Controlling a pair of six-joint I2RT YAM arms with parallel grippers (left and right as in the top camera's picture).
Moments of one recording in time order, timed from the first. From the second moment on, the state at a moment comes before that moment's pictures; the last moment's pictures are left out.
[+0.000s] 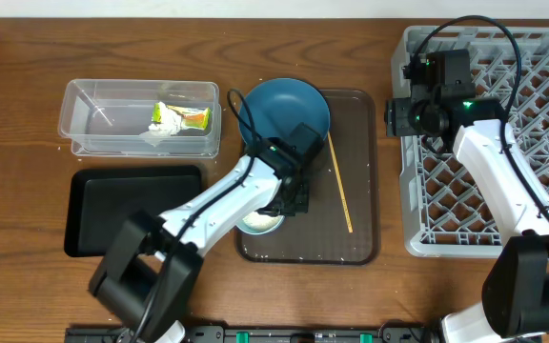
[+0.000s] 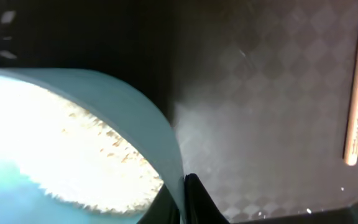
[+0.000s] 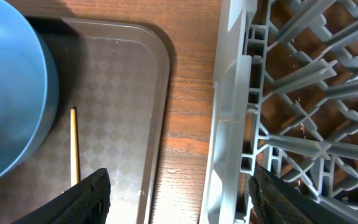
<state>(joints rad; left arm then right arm) -0.67 1.78 1.22 -0.90 0.08 -0.62 0.11 1.71 1.32 -0.64 -0.06 0.06</state>
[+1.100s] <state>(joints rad) 0.12 1.47 1.16 -0.98 0.53 -0.24 0.11 1.71 1.32 -0.65 -0.05 0.06</state>
